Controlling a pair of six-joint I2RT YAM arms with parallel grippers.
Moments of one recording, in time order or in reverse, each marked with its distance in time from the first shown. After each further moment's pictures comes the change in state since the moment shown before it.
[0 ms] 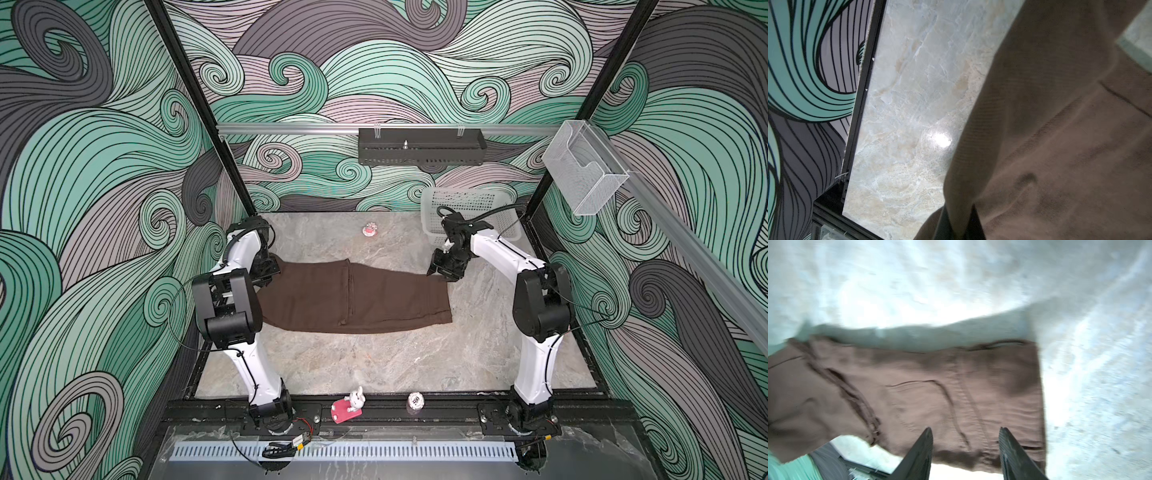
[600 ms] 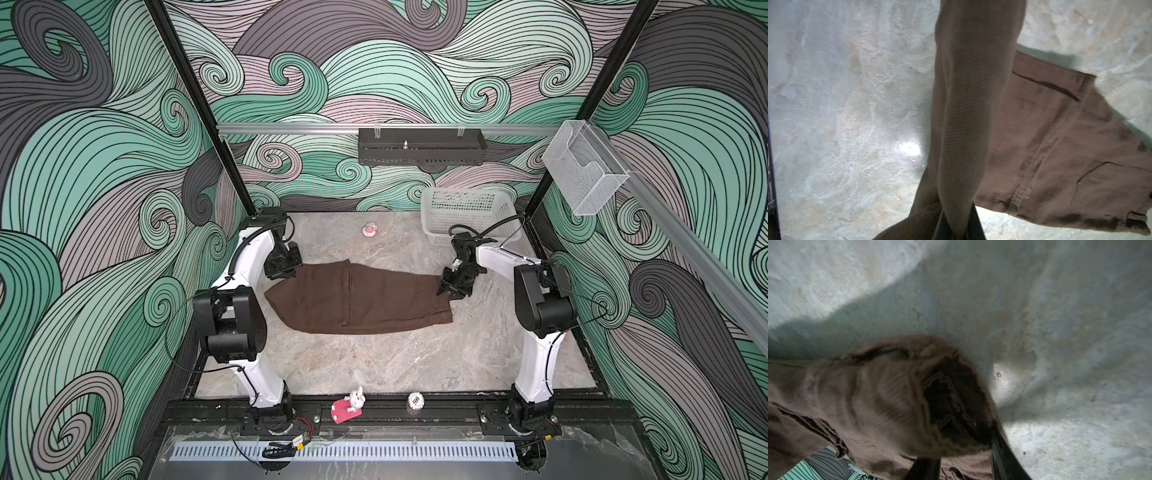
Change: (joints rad) left arm -0.184 -0.143 0.006 -0.034 0.298 -0.009; right arm -0.083 0.027 -0.204 0.112 -0.087 -0.031
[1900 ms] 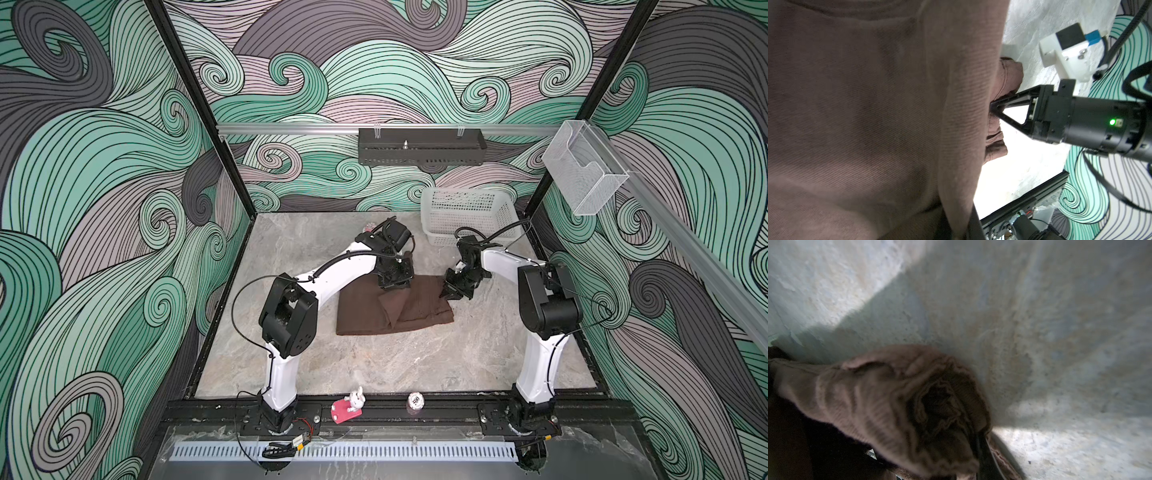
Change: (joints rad) left arm -0.723 0.220 0.132 0.354 0.237 -0.512; right arm -0.023 -0.021 -0.070 0.082 -0.069 0.036
